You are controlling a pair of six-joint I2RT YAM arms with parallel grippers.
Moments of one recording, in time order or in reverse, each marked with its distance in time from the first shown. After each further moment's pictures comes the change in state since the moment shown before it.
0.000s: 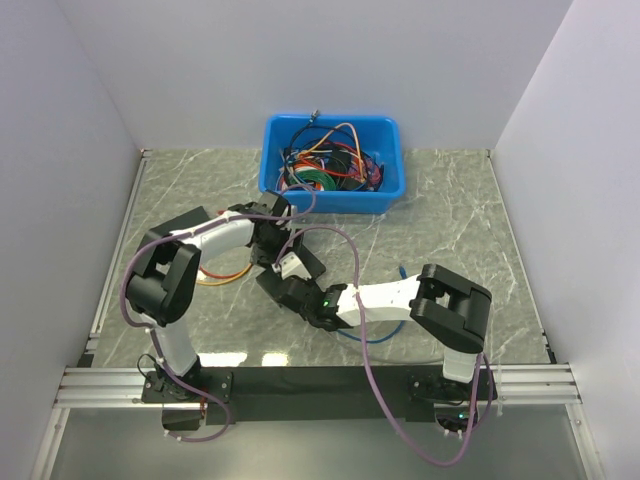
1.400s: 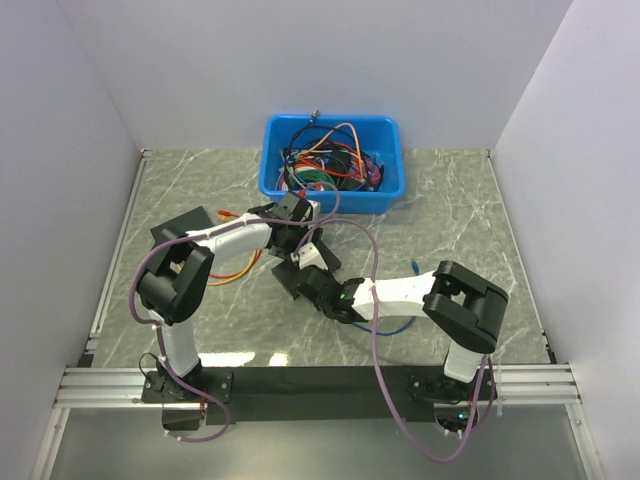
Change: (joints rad) left arm -0.120 0.055 0.064 0.097 -0.095 0.051; right arm -0.096 -0.075 -0.109 0.084 0.007 -0.034
